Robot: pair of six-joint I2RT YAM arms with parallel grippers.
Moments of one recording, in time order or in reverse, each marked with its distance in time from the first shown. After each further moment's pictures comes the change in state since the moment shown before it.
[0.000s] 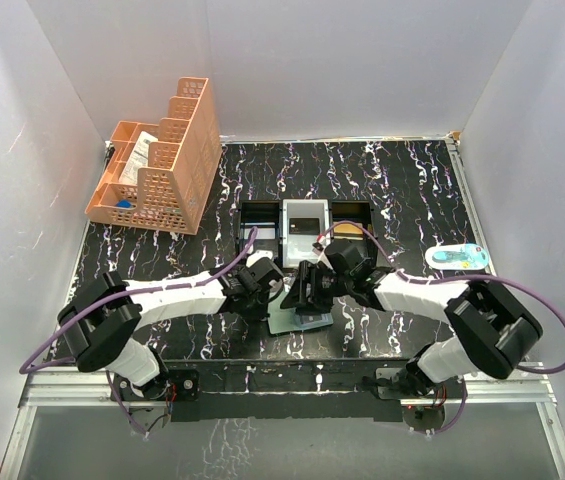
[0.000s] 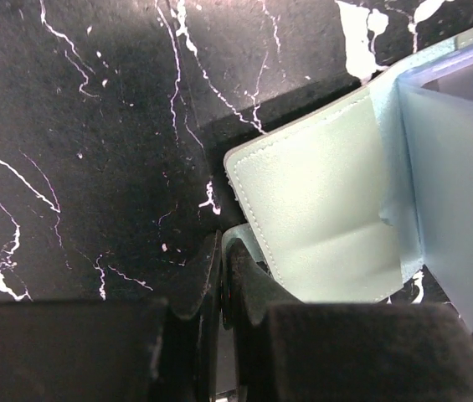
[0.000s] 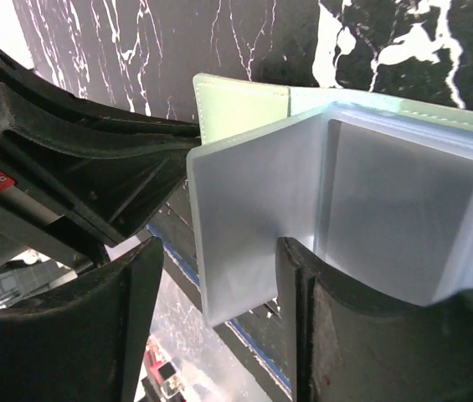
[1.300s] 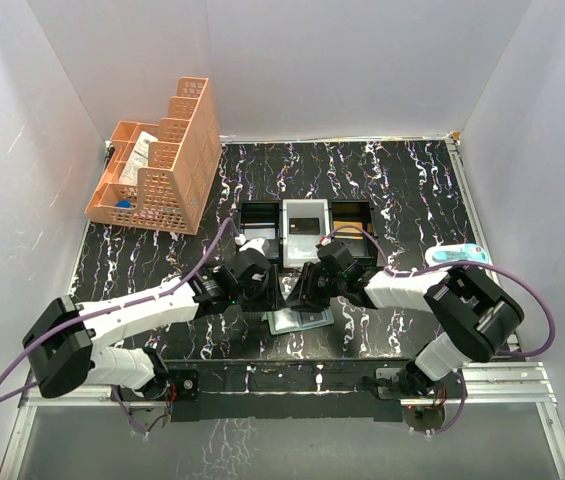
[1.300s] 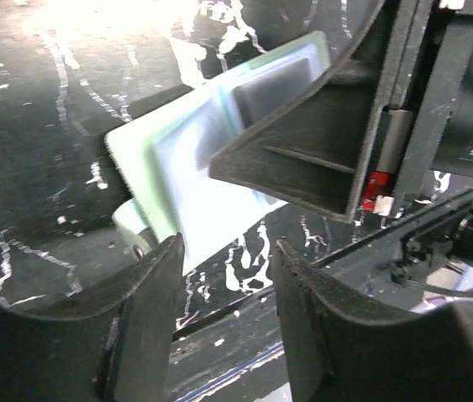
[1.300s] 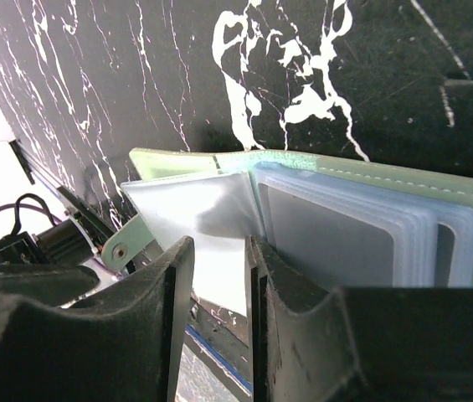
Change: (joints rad) left arm 0.007 -0.241 -0.029 0.054 0.110 -0.133; right arm 0.012 0.145 0.017 0.070 0.111 0.103
